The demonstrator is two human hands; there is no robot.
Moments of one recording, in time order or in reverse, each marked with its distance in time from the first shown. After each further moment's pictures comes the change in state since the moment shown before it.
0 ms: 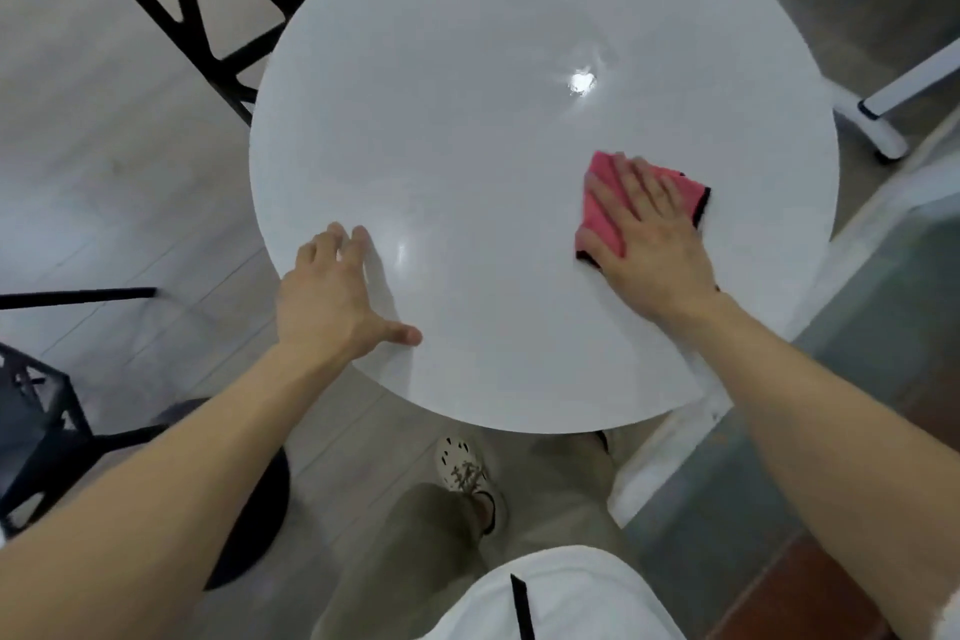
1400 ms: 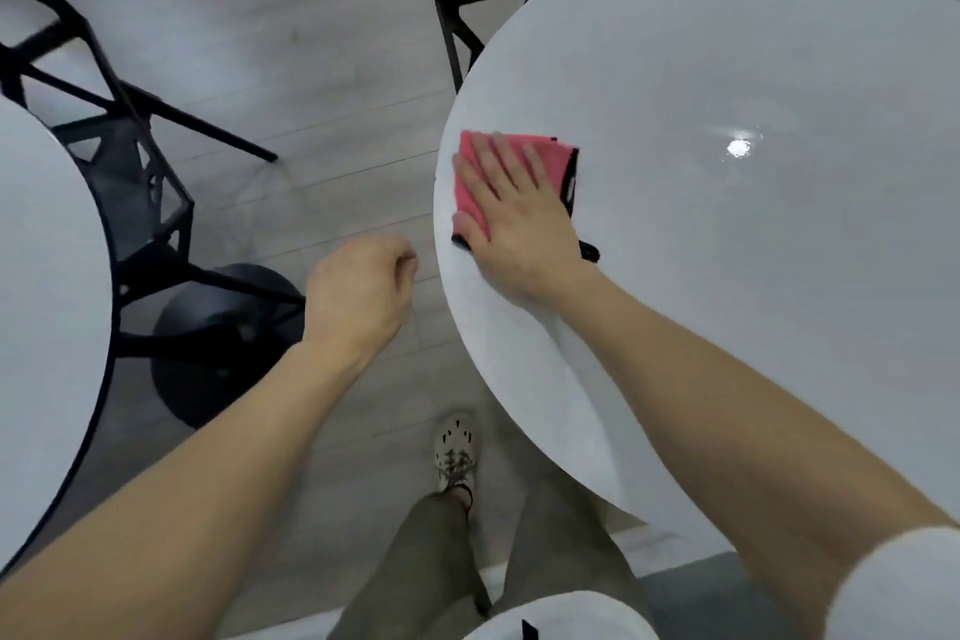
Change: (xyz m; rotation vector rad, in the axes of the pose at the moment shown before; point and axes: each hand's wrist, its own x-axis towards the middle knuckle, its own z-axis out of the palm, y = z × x) left_hand -0.037 -0.099 0.052 -0.335 0.352 -0.296; right_hand 0.104 -0.273 0.046 -0.051 -0.017 -0.694
